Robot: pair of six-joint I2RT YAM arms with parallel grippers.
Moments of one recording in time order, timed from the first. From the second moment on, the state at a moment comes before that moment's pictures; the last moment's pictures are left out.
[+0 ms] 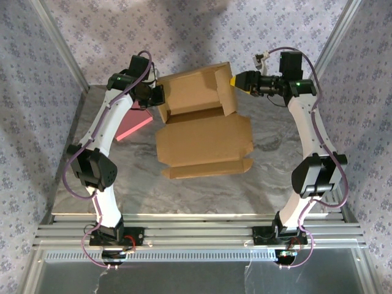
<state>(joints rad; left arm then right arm) -0.33 1.88 2.05 -1.10 0.15 -0.38 0.08 1.74 1.85 -0.69 -1.00 0.33</state>
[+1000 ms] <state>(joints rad) -0.33 1.88 2.05 -1.10 0.17 -0.39 0.11 1.73 1.90 -0.75 -1.01 0.28</state>
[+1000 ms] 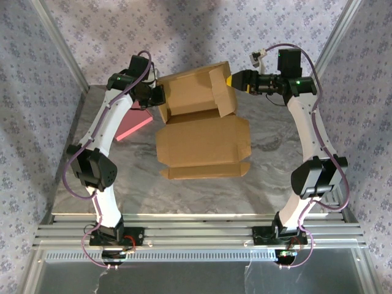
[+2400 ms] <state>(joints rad) -0.35 1.89 2.06 -1.11 0.18 -0.39 0.27 1.69 2.00 -0.95 -0.48 0.12</state>
